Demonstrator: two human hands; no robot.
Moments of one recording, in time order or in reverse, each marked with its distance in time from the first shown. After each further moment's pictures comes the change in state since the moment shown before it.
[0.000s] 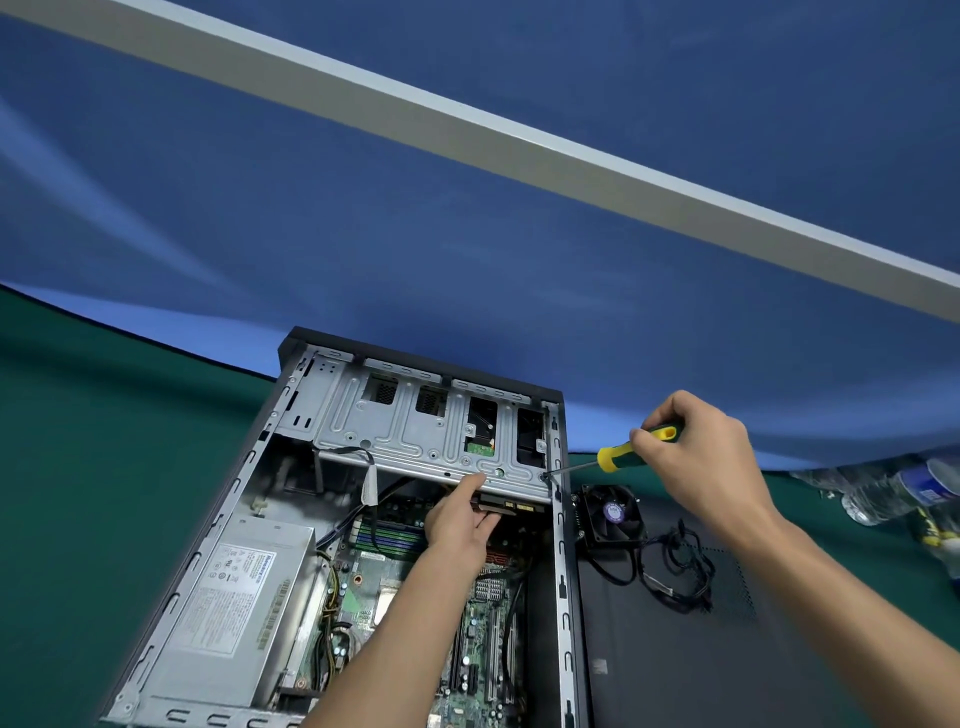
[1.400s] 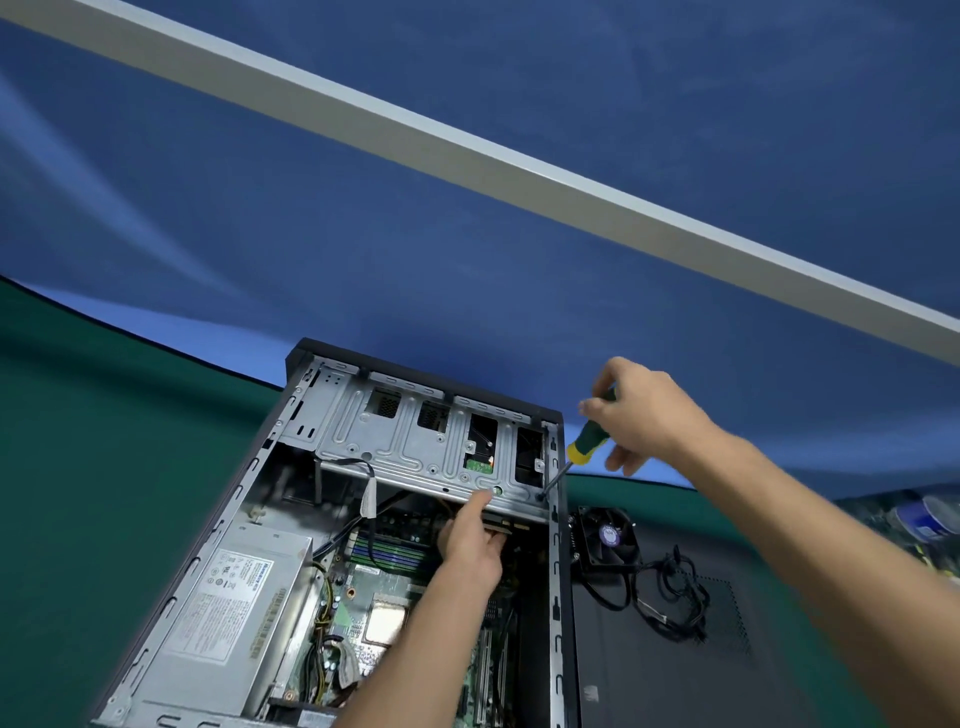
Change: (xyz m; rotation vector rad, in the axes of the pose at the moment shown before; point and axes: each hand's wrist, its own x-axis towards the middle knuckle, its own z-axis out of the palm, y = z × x) left_hand 0.005 -0.015 0.012 -0.110 0.002 -0.018; right_hand 0.039 -0.067 -0.005 -0.219 -0.394 0.035
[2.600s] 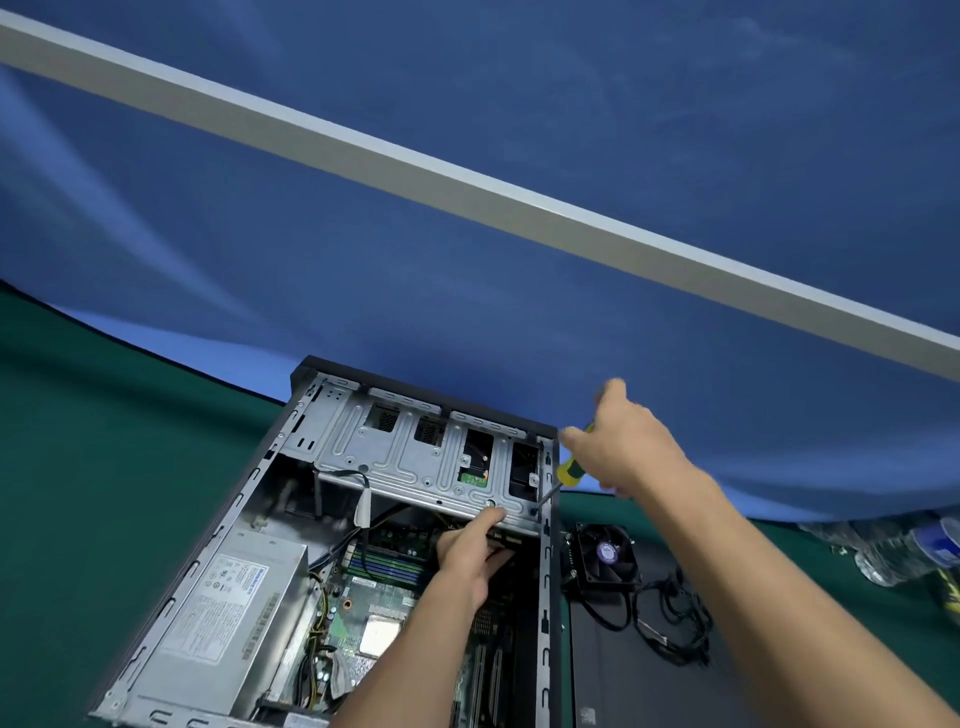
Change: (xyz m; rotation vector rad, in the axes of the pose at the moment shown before) left_hand -0.002 -0.007 -0.001 0.282 -0.054 0.107; right_hand -0.017 0.000 0.010 -0.093 0.080 0.019
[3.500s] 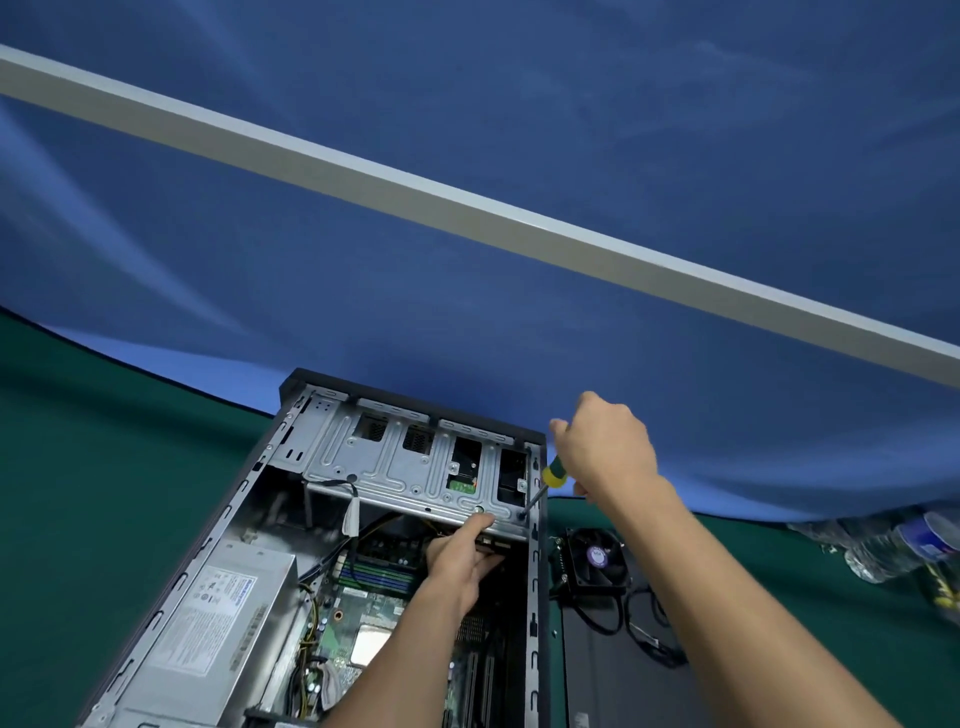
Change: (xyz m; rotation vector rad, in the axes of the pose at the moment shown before) left_hand 0.000 -0.002 -0.001 0.027 -0.023 0.020; right_hand -0.005 -0.002 0.000 0.059 0.060 0.011
